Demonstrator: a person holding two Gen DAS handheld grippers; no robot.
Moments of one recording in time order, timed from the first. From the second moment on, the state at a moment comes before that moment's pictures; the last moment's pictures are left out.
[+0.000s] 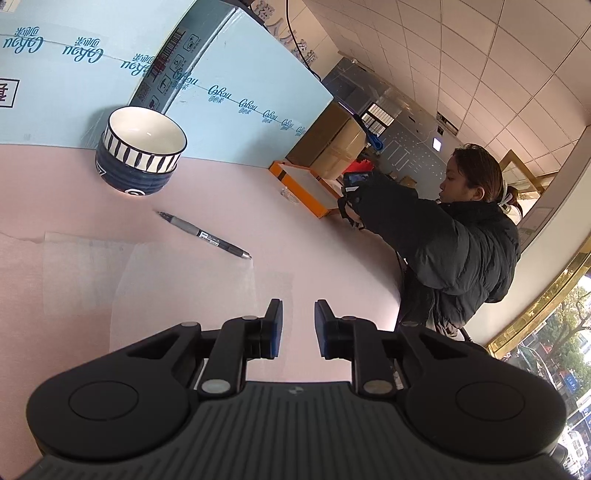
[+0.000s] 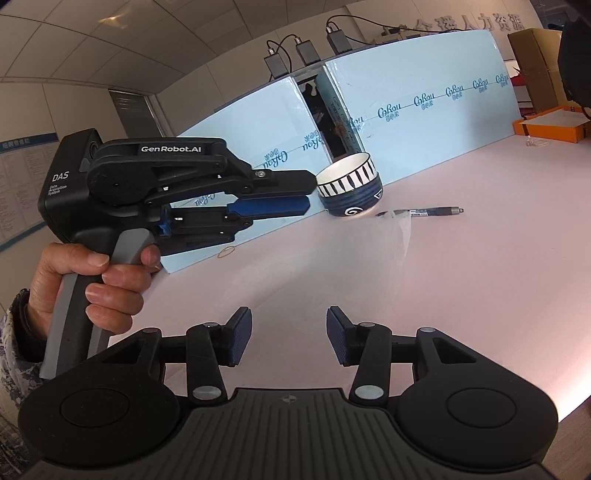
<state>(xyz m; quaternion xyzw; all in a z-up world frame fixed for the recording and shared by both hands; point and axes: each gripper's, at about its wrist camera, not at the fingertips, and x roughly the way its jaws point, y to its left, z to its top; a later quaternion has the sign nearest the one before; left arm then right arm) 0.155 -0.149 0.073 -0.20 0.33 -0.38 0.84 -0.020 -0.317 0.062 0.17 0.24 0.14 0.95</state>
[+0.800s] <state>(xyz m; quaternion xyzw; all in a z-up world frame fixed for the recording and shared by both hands) 0.133 0.011 0.008 -0.18 0.36 -0.18 0.90 -0.021 -0.259 0.048 0.11 0.31 0.21 0.92</state>
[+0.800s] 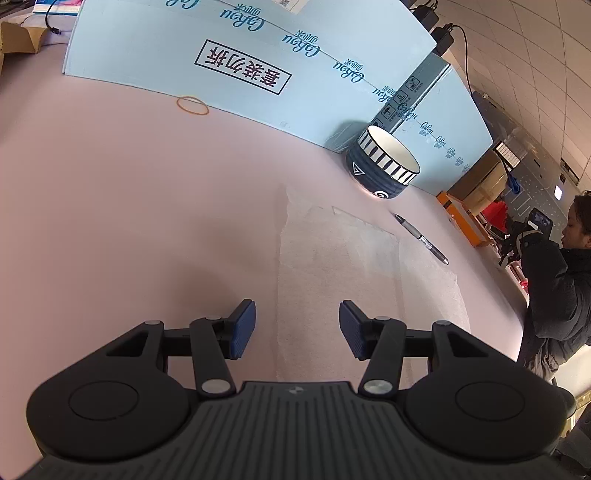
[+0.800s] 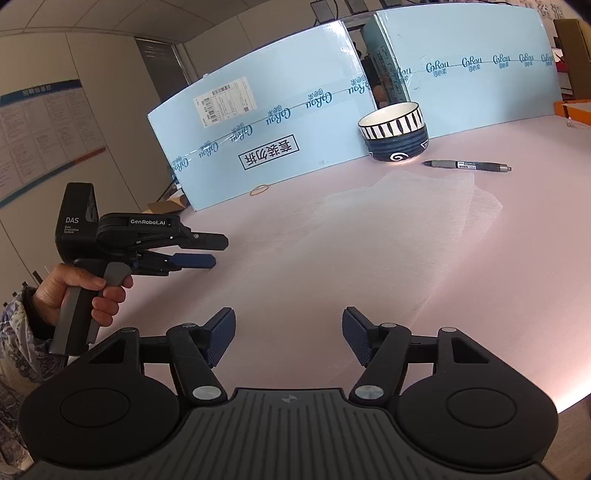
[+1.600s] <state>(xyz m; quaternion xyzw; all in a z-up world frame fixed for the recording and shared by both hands) 0.158 -0.049 0.005 0.01 0.33 -0.20 0.92 -0.029 -0.256 0.033 -0.03 0.27 0.20 0.94</state>
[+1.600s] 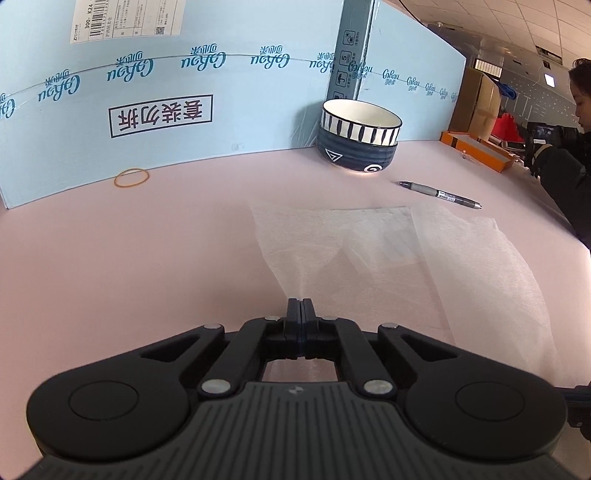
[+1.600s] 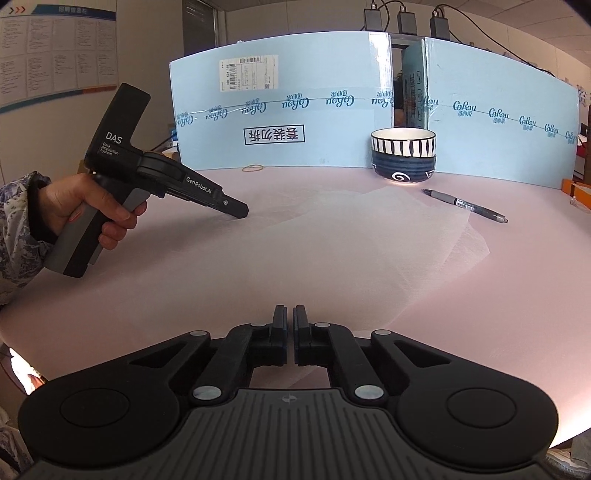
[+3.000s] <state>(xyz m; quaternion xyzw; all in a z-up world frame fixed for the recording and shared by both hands) 0.056 0.171 0.082 -0.05 0.29 0.00 0.96 -0.002 -0.320 0.062 0.02 0.27 0.07 0.96</state>
